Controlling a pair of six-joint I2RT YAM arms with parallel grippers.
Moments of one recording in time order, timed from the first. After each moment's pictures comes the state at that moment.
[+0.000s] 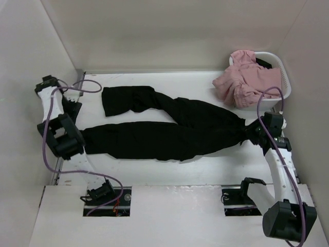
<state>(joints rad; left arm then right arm) 0.47 1.98 1.79 -1.18 0.02 0.75 -0.17 0.90 0.72 -0.58 0.01 0.80</state>
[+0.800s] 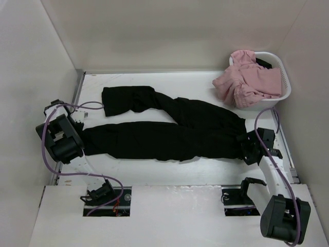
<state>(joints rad) 0.55 1.88 1.32 -0.96 0.01 0.66 -0.22 0.87 0.41 -0.50 -0.02 1.02</state>
